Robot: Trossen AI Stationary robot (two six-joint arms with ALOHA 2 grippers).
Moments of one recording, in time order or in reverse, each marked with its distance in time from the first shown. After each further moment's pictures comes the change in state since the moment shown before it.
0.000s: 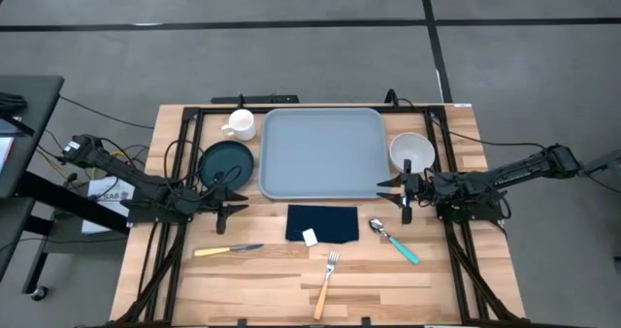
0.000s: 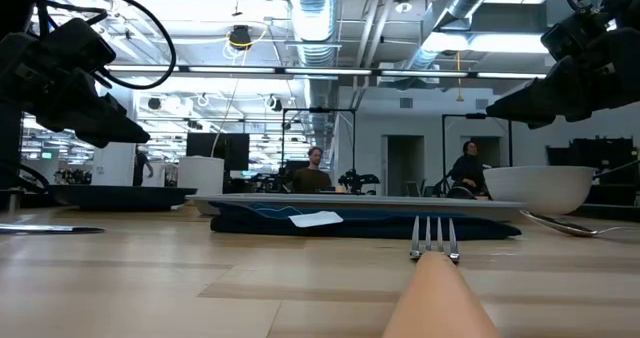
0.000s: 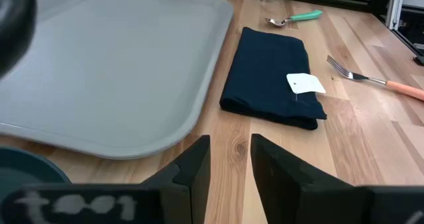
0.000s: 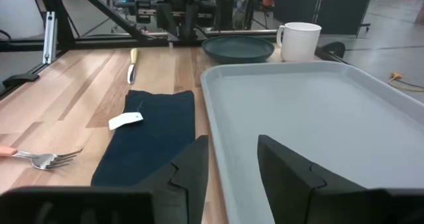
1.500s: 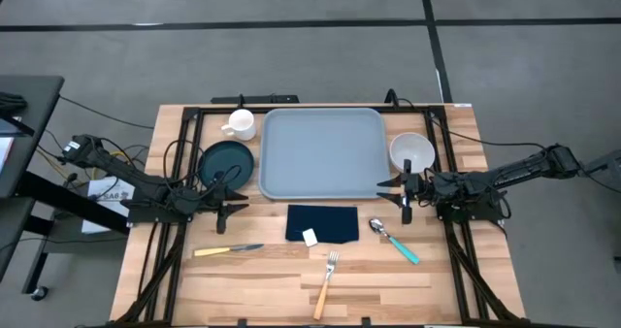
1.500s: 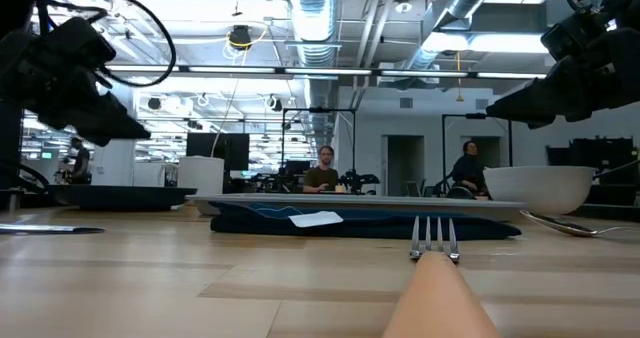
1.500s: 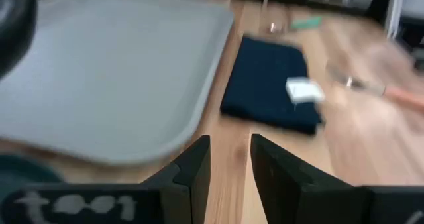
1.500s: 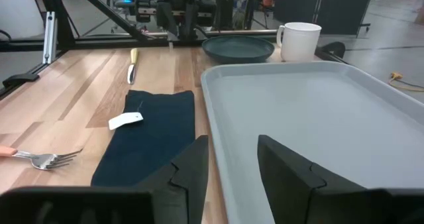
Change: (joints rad) left arm 0.001 0.000 0.000 0.056 -0.015 0.012; right arm 0.000 0.000 0.000 0.000 0.000 0.000
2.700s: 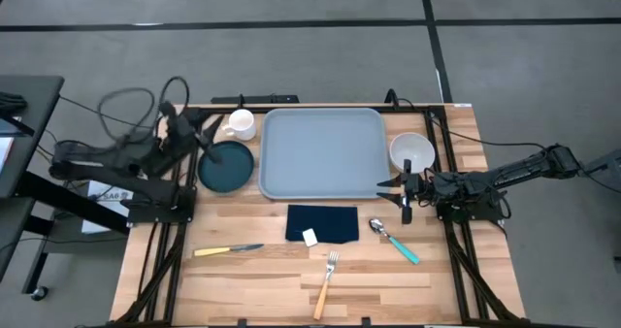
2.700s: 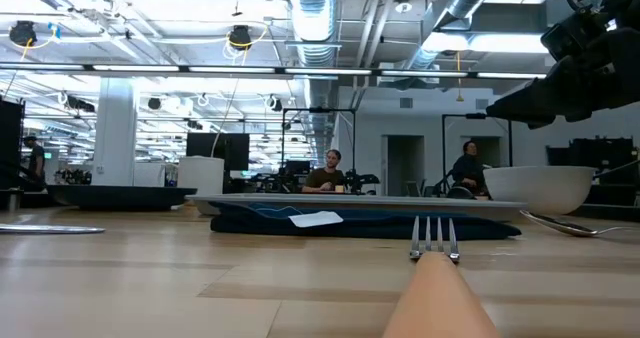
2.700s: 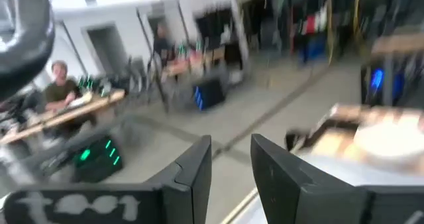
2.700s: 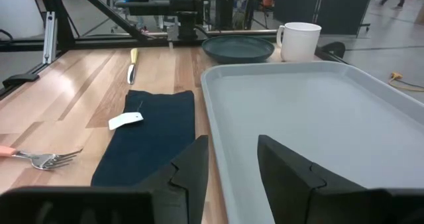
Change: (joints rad) left arm 0.282 0.176 0.882 -0.357 -0.458 0.568; right arm 0.000 0.000 0.000 0.000 0.000 0.000
